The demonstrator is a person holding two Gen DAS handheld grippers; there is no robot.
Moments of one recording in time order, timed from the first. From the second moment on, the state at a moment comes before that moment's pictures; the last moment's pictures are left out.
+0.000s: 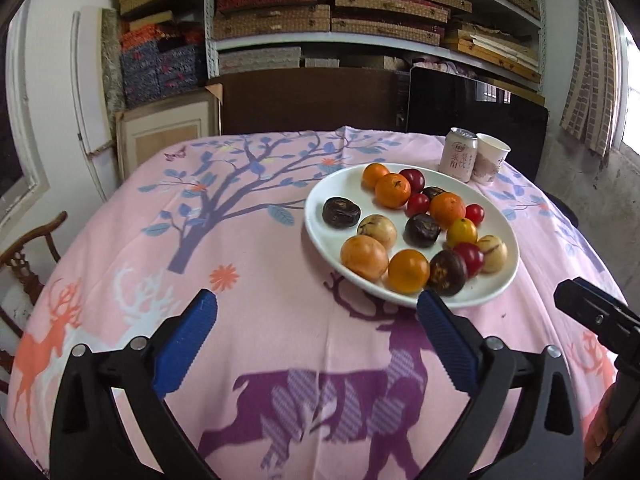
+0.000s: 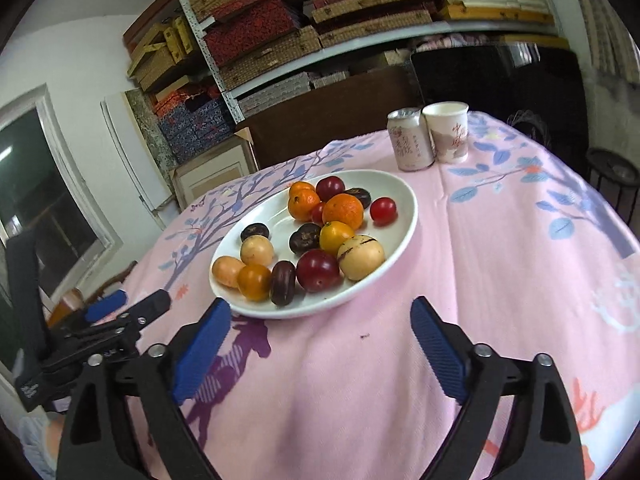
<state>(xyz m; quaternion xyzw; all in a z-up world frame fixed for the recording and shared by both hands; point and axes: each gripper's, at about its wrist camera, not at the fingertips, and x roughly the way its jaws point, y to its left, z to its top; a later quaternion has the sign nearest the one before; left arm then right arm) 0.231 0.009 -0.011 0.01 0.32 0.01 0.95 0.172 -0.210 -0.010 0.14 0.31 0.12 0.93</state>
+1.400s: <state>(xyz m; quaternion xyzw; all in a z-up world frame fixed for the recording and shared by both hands) 0.177 -0.010 0.012 0.04 0.29 0.00 0.96 0.144 -0.191 -0.008 0.04 0.31 0.05 0.95</state>
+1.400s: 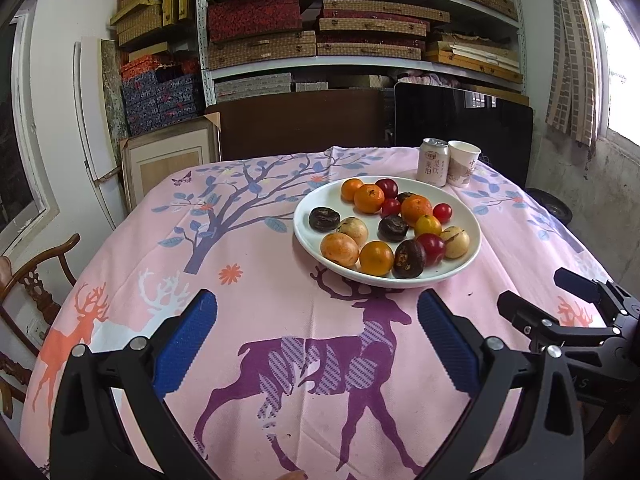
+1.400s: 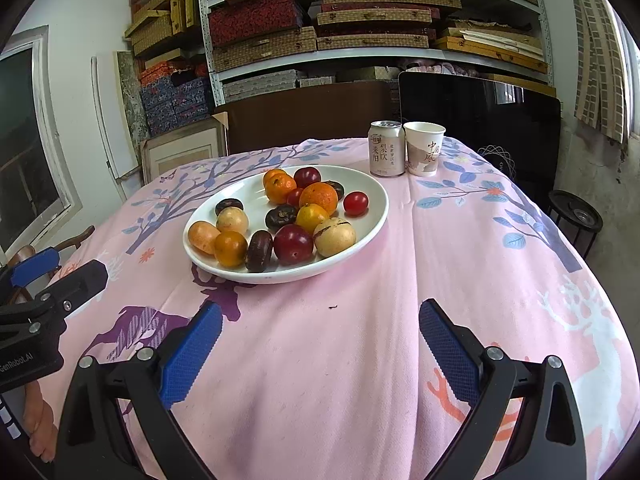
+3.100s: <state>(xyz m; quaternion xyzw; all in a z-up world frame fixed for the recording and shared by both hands) 0.179 -0.019 0.004 0.05 0.30 -0.01 0.95 0.145 -0.195 -0.008 0.06 0.32 0.05 0.94</state>
